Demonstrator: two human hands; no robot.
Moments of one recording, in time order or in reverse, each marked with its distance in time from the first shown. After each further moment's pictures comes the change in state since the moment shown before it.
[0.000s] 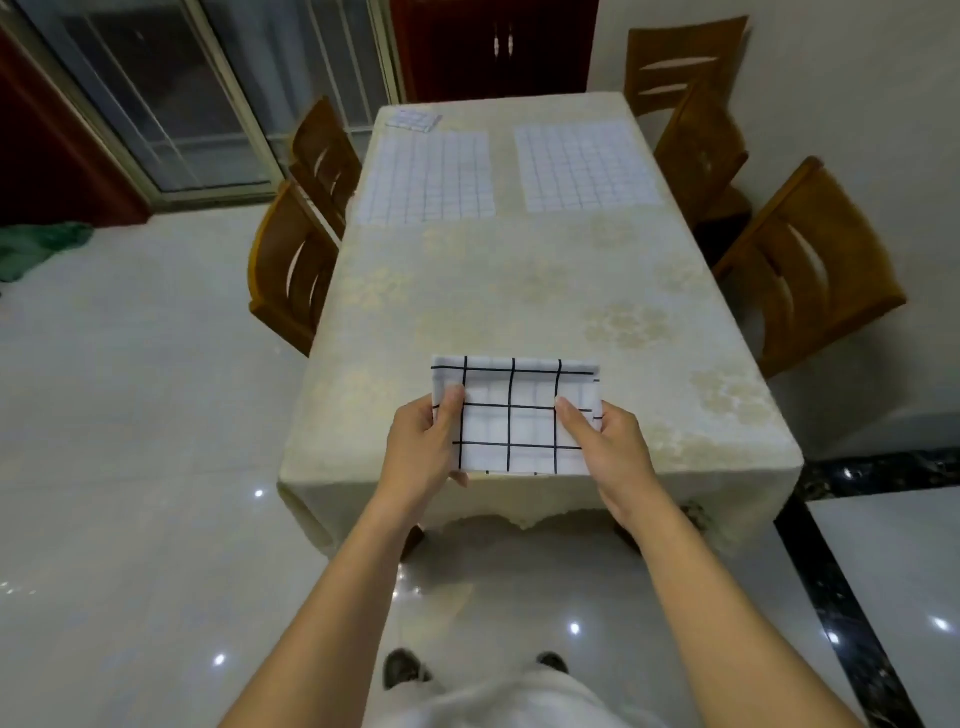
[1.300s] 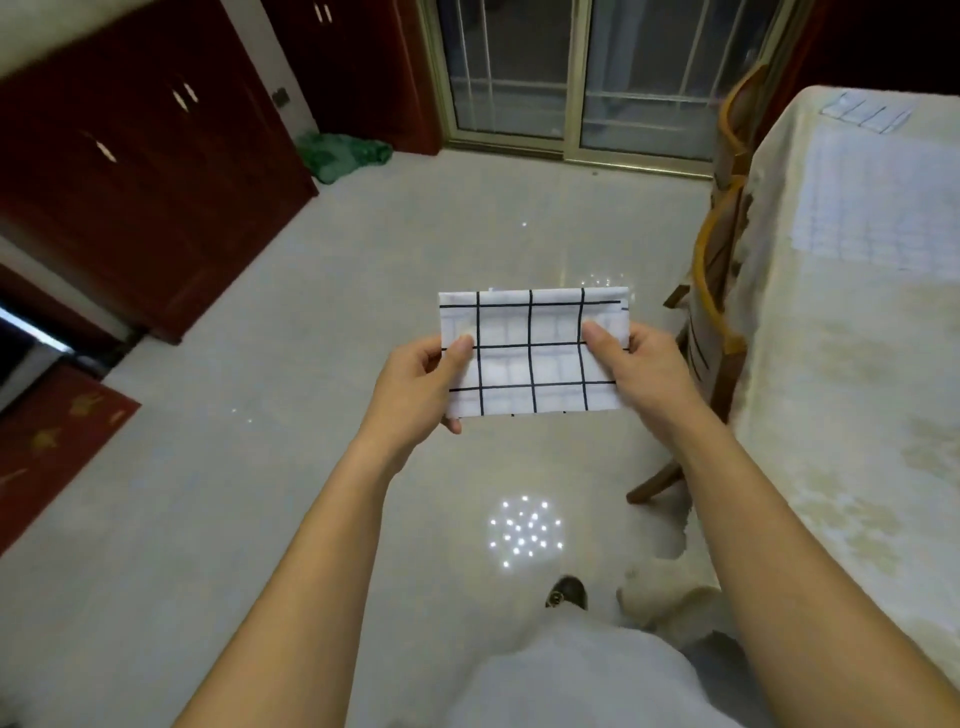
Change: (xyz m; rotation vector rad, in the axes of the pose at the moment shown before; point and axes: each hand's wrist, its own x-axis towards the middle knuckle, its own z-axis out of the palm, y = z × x) left_hand 0.108 -0.075 -0.615 0.023 0.370 -0.036; right_hand 0.079 -0.078 0.633 -0.225 -0.560 -0.148
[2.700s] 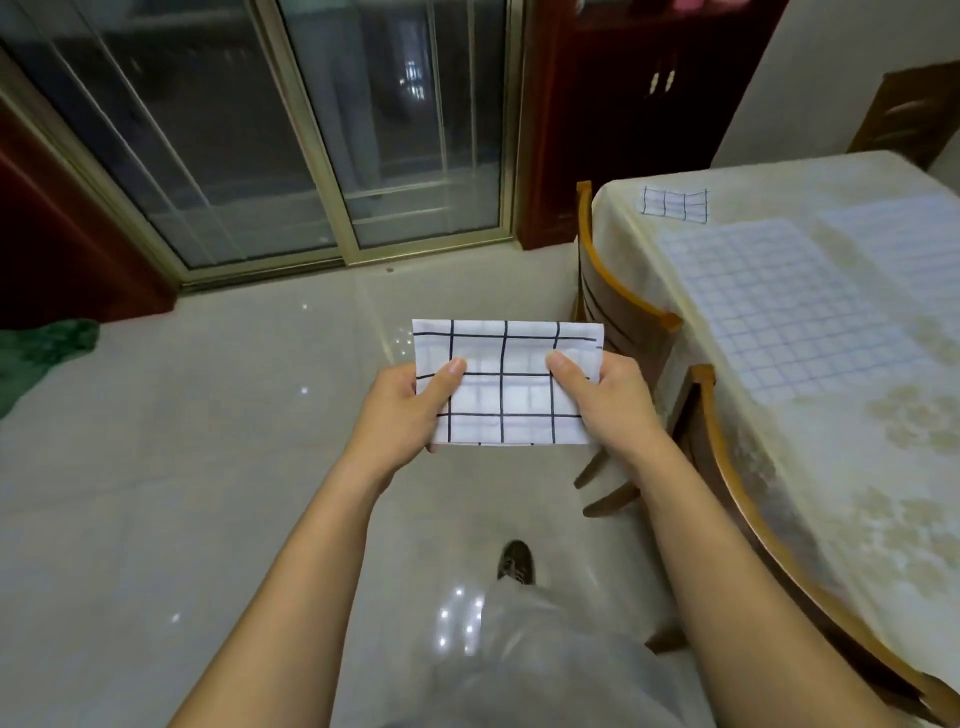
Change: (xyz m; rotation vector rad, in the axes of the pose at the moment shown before) left_hand 0.645 0.108 0.072 0.106 -0.566 0.149; right_hand 0.516 -0.058 -0.044 -0.029 0.682 0.079
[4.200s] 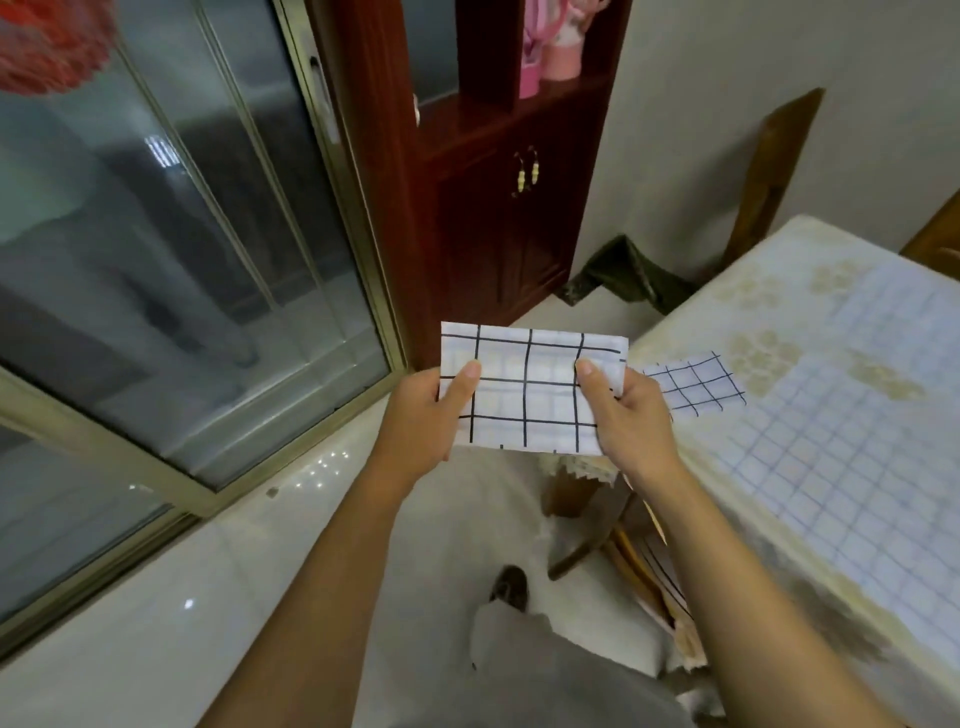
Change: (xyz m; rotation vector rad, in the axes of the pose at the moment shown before) left_hand 0.738 0.153 0.039 0.142 -0.442 0.256; right_hand 0.632 -0.055 0.018 0.007 0.642 0.045
